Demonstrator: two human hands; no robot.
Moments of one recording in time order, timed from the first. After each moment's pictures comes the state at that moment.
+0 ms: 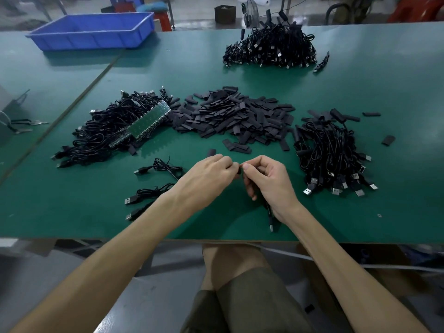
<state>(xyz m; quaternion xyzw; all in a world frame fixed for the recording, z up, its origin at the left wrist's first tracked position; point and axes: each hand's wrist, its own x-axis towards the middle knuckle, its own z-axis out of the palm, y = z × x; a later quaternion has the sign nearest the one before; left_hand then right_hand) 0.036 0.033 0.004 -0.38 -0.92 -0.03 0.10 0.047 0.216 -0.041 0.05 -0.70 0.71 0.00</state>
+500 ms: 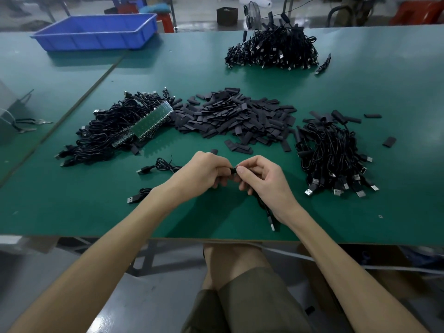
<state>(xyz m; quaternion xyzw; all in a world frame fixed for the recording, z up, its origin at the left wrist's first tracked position) 0.021 0.019 0.007 -0.23 -0.91 -0.33 -0.07 0.049 0.212 -0.037 0.08 -0.72 0.68 -0.01</state>
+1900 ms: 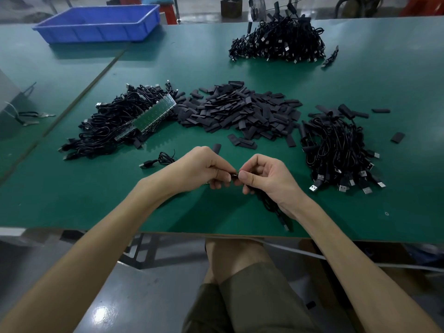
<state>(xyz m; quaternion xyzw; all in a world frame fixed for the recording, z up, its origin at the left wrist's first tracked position) 0.027 0.006 0.024 -0.25 -0.87 -0.38 -0.16 0.049 0.217 -0.028 0.11 -0.66 0.73 -0.13</state>
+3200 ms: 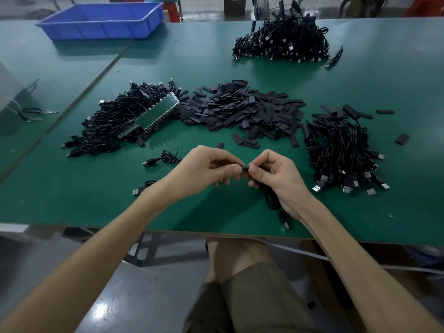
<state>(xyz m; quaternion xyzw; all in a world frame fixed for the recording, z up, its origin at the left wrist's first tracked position) 0.042 0.007 0.015 -0.22 -0.84 -0.48 -0.09 0.053 0.219 -0.025 0.09 -0.63 0.76 -0.09</state>
